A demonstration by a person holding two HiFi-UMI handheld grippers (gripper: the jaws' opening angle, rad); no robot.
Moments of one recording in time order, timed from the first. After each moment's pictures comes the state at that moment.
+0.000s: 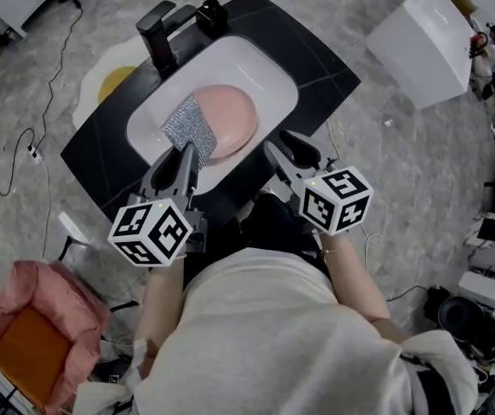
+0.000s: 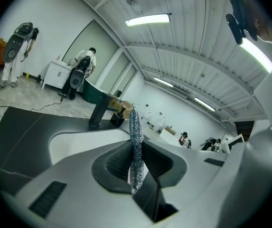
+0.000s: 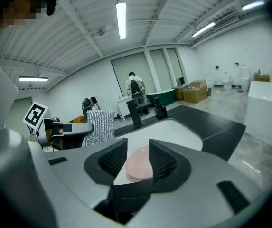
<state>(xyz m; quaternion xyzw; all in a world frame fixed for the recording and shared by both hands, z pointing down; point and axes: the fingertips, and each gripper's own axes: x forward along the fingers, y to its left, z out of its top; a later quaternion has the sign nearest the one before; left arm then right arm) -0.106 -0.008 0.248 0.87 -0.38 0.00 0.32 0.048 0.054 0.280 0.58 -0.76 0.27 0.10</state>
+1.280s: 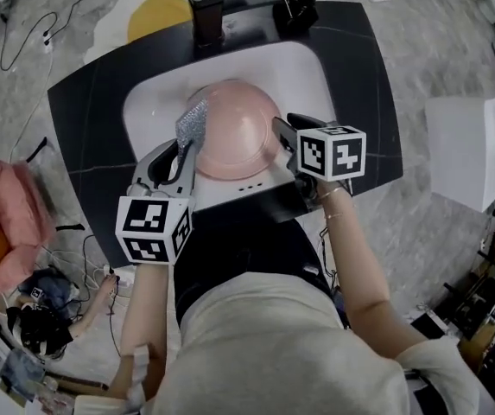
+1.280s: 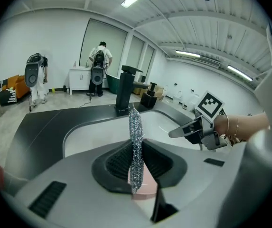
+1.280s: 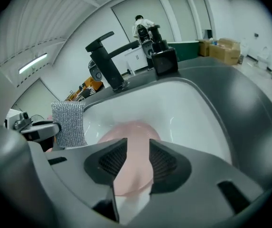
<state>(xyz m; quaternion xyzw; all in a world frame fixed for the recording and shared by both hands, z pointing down) -0.095 -0.075 0.352 0.78 -0.53 0.17 0.28 0.084 -0.124 0.432 0.40 -0.76 0.40 0.32</state>
